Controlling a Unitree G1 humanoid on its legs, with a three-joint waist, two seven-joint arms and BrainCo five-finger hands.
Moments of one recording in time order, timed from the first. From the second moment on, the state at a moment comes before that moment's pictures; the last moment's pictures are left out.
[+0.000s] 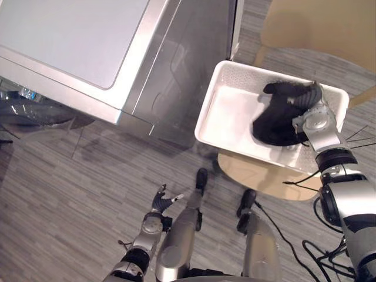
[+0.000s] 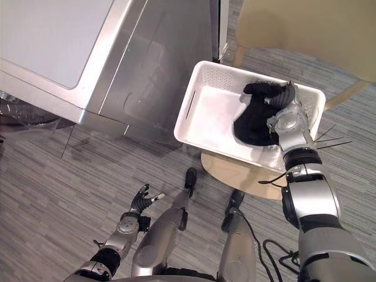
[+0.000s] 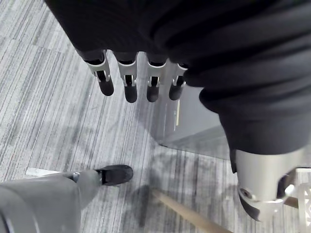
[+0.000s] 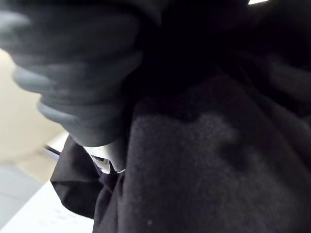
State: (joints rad) left arm -0.17 0.07 -0.15 0.87 0.03 -0.14 0.20; right arm -0.92 -0.54 0.05 0.86 -0.15 0.00 -0.26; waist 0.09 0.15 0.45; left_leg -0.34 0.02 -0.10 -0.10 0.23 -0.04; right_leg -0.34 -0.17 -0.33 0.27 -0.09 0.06
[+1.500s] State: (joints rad) left arm 0.06 0.07 -0.27 0.10 -0.03 -0.26 0.18; right arm -0.32 -0.22 0.36 0.10 0.19 -0.25 -0.01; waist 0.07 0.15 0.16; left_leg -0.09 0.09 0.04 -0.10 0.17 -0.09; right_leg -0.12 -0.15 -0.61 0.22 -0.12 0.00
